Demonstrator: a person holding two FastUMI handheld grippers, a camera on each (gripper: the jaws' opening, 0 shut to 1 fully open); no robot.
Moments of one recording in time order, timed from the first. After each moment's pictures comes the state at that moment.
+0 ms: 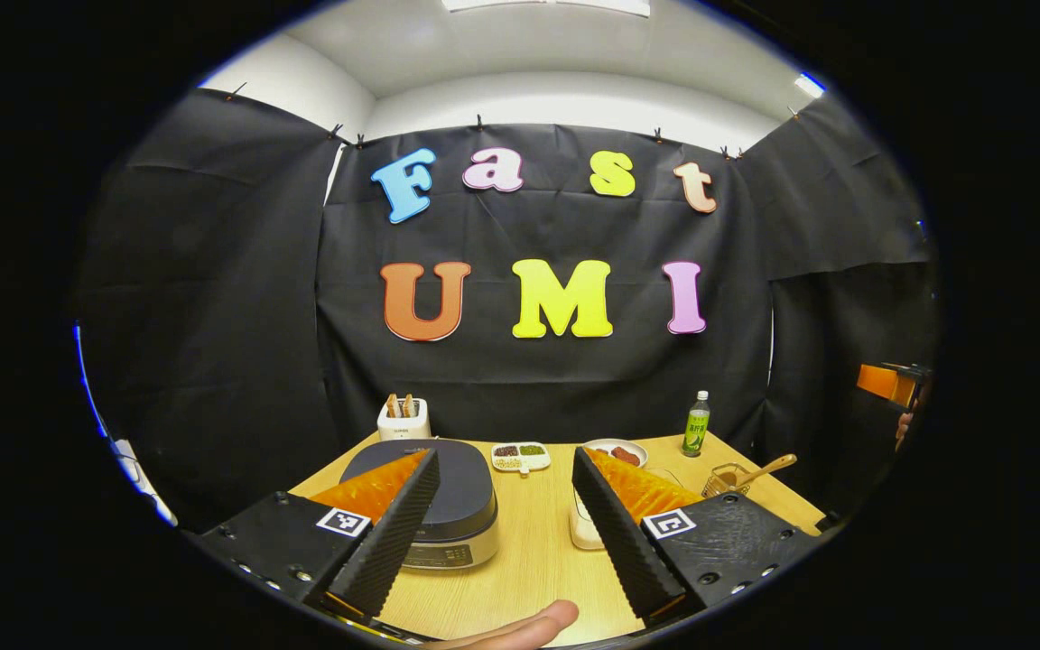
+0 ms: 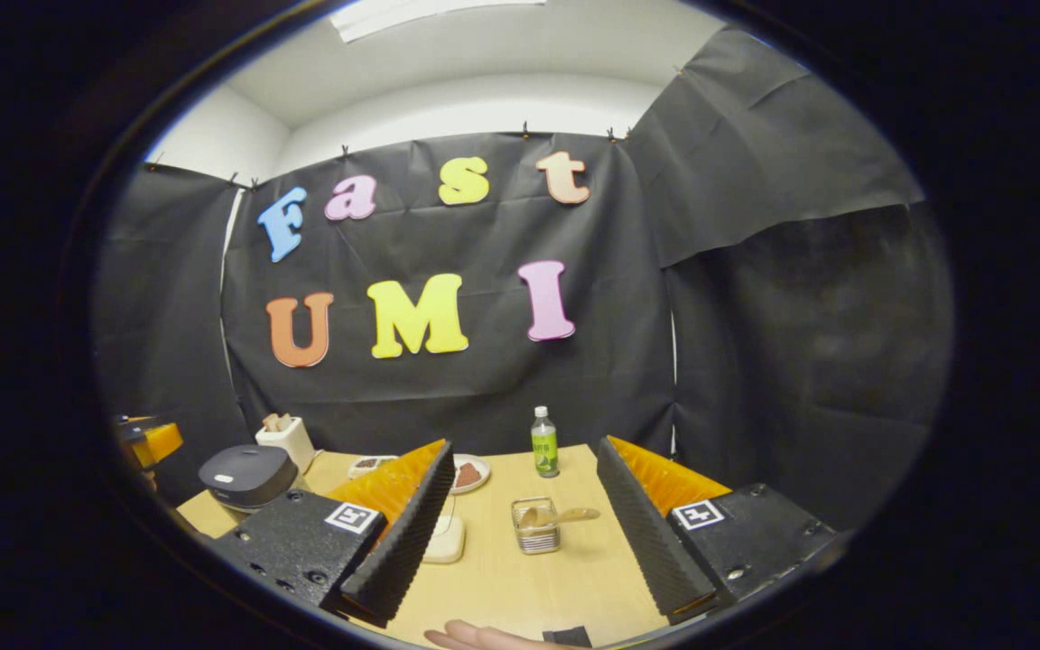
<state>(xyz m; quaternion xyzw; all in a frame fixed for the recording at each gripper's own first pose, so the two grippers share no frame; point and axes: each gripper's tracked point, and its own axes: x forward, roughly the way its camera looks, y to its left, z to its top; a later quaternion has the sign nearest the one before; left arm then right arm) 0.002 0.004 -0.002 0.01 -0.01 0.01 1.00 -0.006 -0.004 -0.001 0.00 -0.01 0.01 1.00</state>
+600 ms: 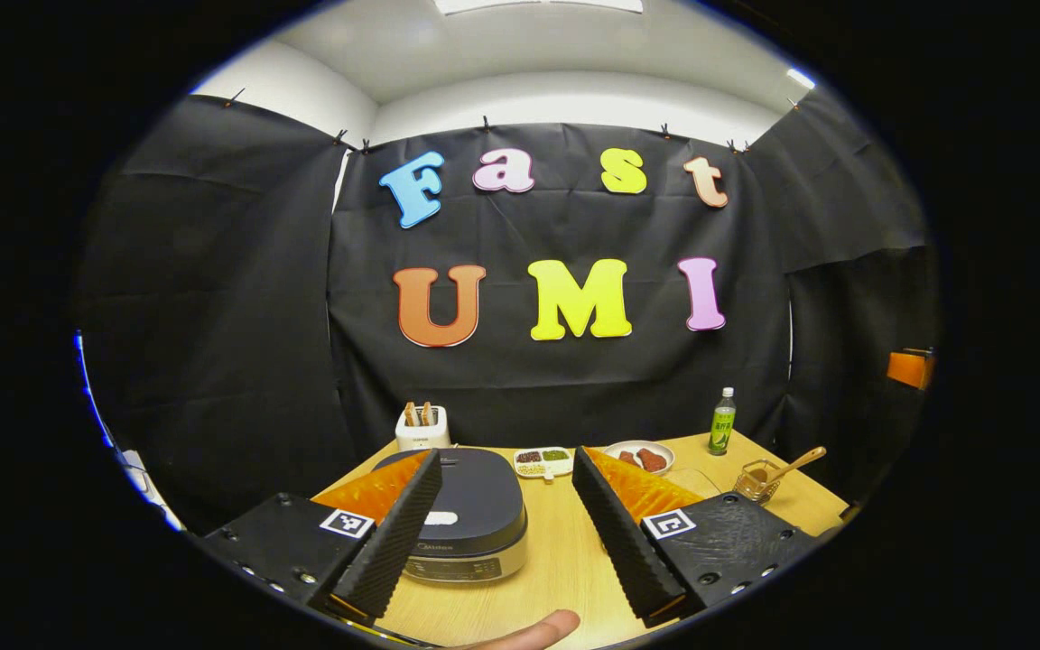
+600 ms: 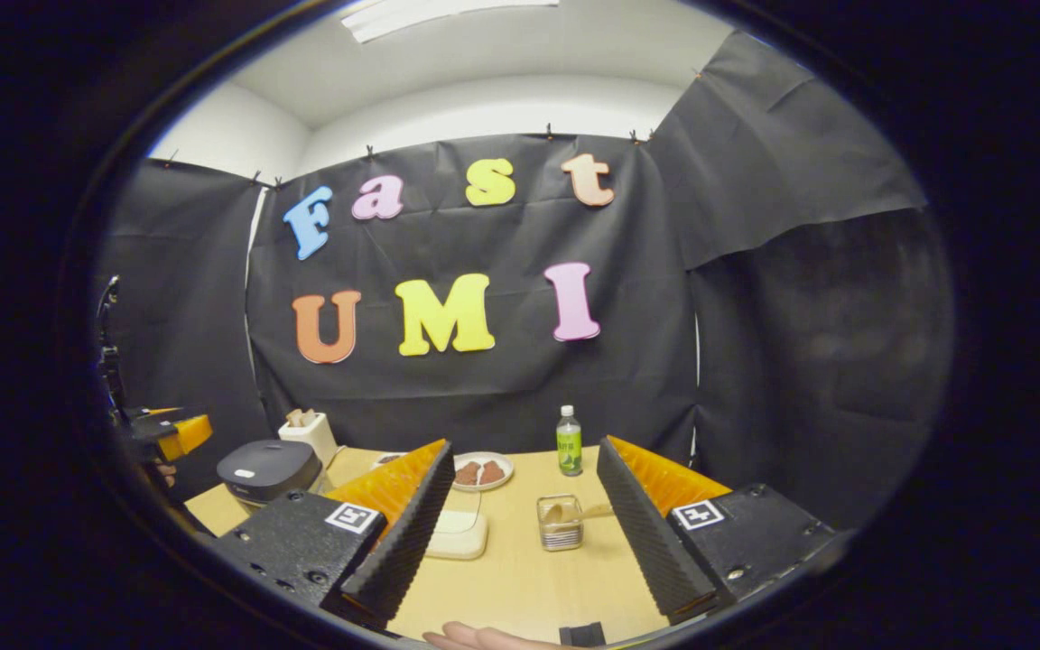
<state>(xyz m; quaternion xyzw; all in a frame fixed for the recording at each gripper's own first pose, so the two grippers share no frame) 0.031 0.034 -0.013 0.03 -0.01 0.03 1.00 -0.017 0.023 -0.005 -0.02 -0.01 0.04 1.00</state>
